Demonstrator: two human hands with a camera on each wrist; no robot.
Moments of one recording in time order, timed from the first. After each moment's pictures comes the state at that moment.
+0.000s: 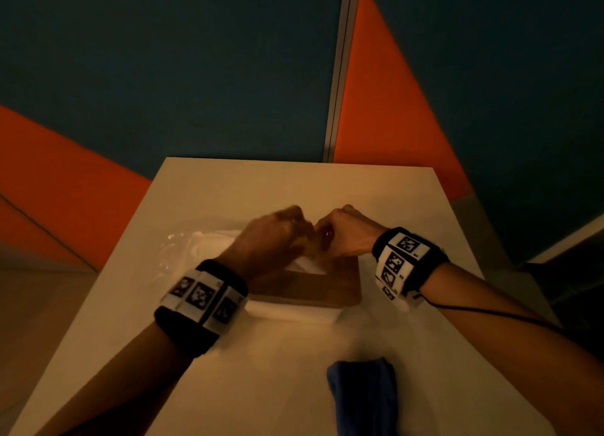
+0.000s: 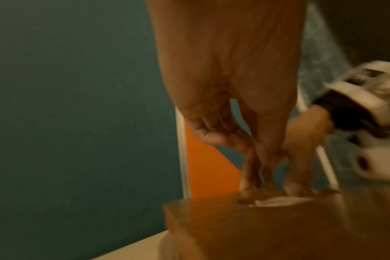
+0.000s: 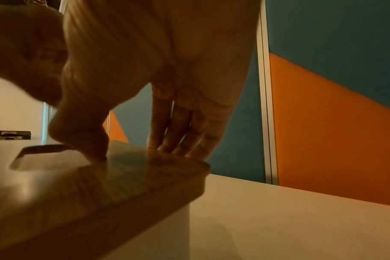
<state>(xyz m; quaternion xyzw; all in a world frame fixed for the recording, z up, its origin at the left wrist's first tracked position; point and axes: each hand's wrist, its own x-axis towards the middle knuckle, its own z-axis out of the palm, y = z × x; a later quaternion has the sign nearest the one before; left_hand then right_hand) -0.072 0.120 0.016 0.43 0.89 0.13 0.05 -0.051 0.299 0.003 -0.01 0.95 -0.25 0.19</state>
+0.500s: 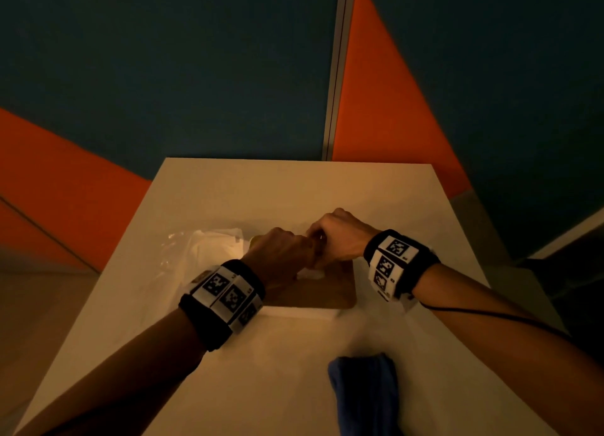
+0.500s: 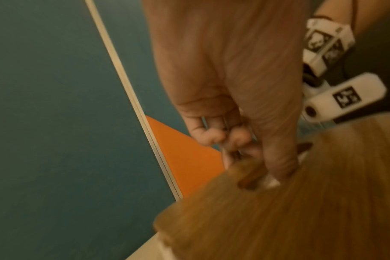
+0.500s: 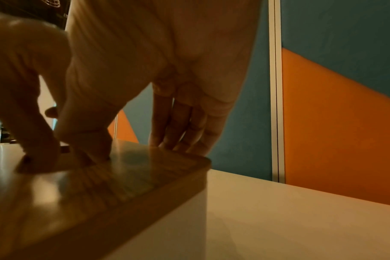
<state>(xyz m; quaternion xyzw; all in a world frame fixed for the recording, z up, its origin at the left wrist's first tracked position) -0.064 0.135 -0.003 0.54 0.83 -0.14 0.05 -0.045 0.284 -0.001 -0.02 0.96 -0.21 0.19</state>
